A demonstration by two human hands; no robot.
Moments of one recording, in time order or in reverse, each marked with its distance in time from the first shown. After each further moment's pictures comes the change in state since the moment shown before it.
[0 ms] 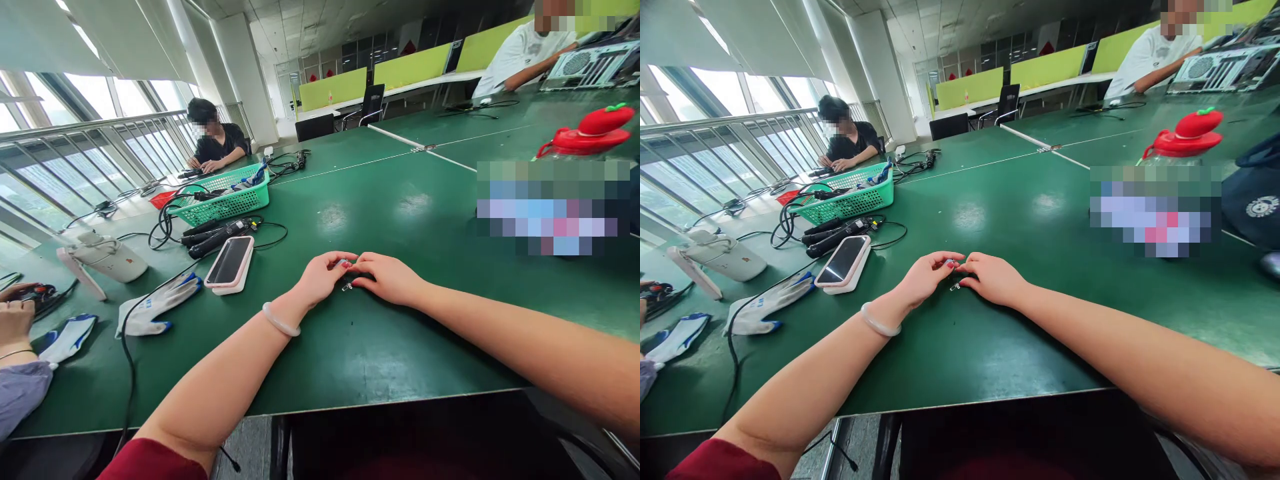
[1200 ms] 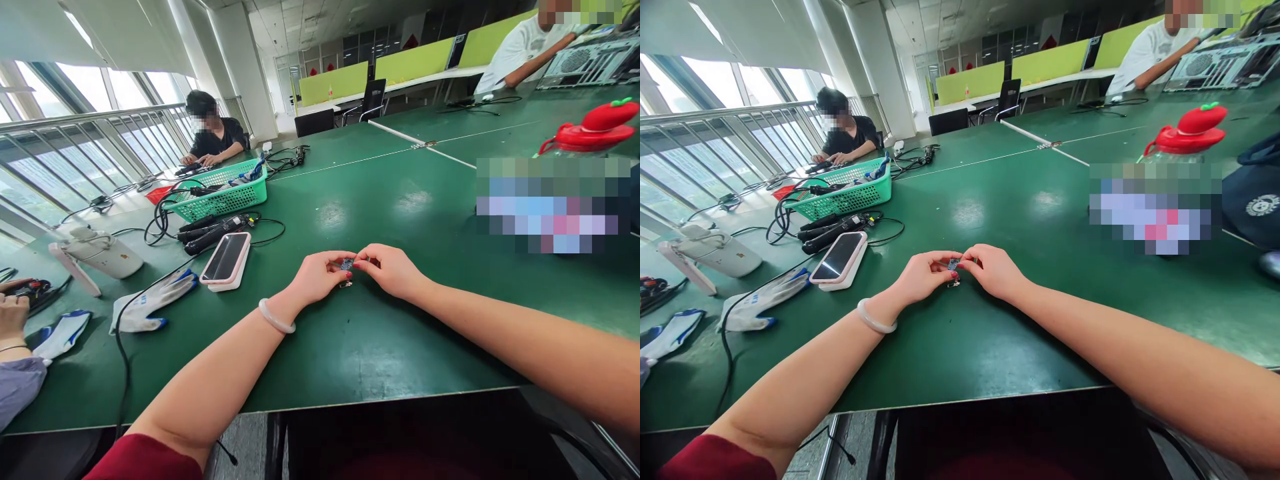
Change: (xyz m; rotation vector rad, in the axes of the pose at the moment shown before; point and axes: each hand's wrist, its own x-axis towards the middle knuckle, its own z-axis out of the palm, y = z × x) left_hand -0.002 -0.003 -0.006 0.214 -0.083 0.068; right_hand -0.001 -0.002 -0.006 0.208 0.245 0.120
